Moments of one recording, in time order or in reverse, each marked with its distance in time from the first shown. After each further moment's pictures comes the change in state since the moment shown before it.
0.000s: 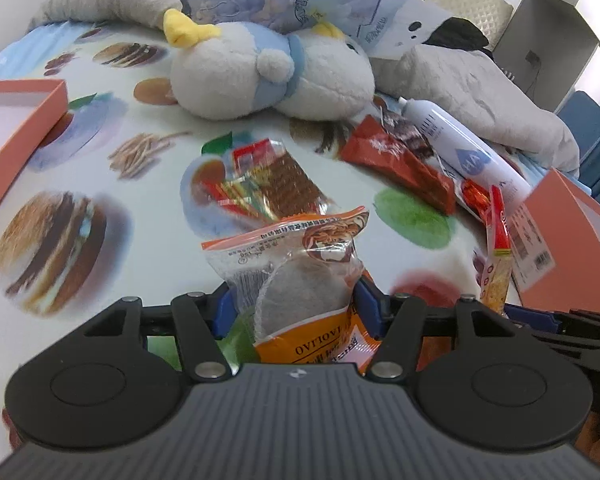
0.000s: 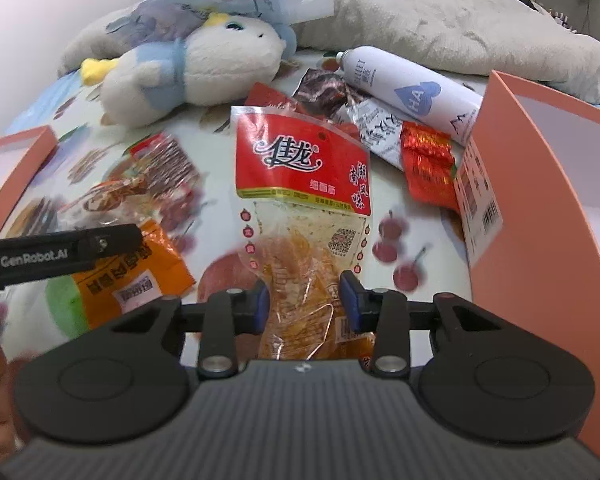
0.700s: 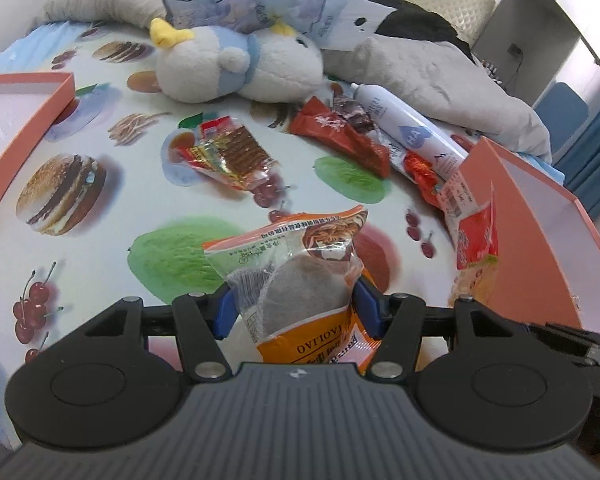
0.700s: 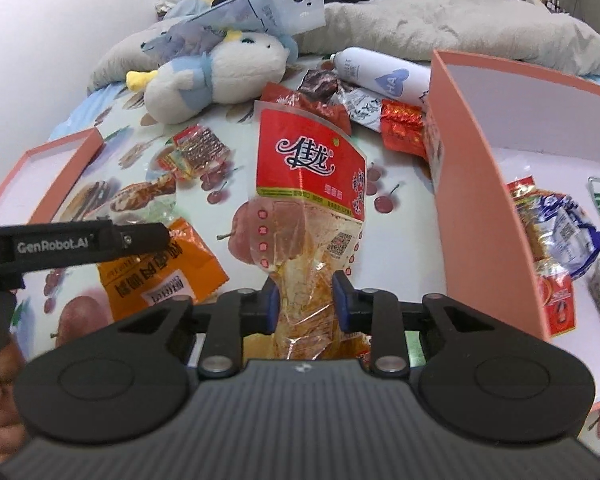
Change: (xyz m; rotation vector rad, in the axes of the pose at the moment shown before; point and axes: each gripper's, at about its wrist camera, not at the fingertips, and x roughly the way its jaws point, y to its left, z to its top) left arm -0.071 -0.045 -0.037 0.009 0.022 -0.037; right arm -0.075 -0.017 -0.045 0.068 -0.039 0.074
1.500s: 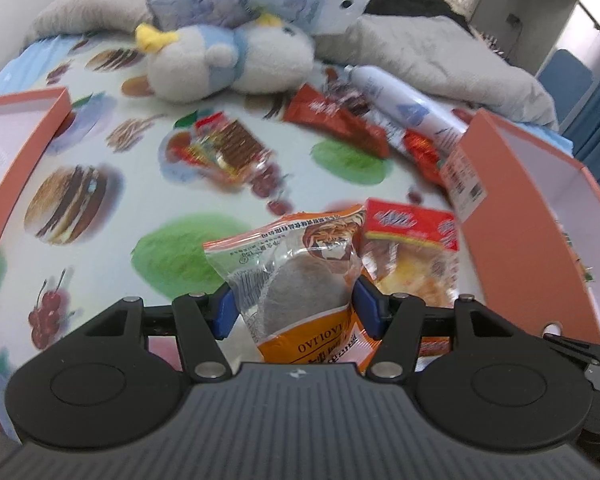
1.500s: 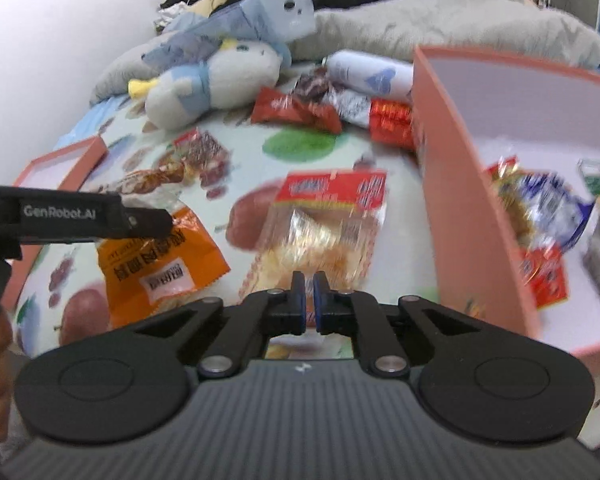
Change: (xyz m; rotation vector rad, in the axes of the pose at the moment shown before) left arm 0.002 -0.009 -0.002 0.070 0.054 0.058; right arm -0.002 -0.007 -0.030 0.043 -0.017 0.012
